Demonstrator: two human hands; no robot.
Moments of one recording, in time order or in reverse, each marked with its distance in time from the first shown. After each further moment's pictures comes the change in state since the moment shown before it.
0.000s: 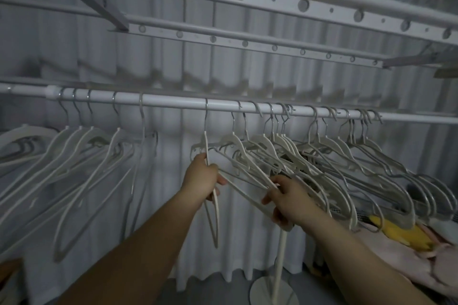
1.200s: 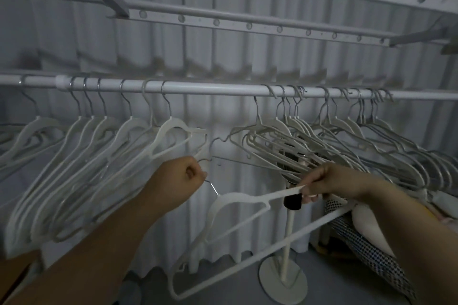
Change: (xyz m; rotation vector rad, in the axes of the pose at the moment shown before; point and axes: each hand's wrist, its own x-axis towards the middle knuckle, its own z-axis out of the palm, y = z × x) left_hand -0.024 -0.033 -0.080 0.573 0.009 0.417; right_hand 0.001 0.019 -0.051 -0.107 -0.410 -0.069
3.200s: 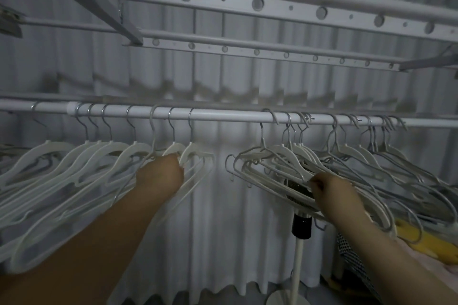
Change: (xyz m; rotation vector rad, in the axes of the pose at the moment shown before) left_hand 0.060 0.010 -0.022 0.487 0.039 -0.366; right_hand 0.031 -0.019 0.012 -0.493 0.823 0.143
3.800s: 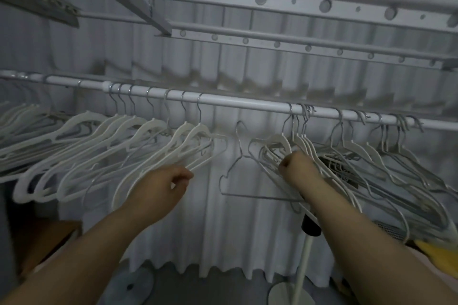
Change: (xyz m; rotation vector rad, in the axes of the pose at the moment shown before) left_hand -0.104 -0.013 0.016 -0.380 0.137 0.217; right_hand 0.021 -0.020 0.004 0.102 -0.312 -0.120
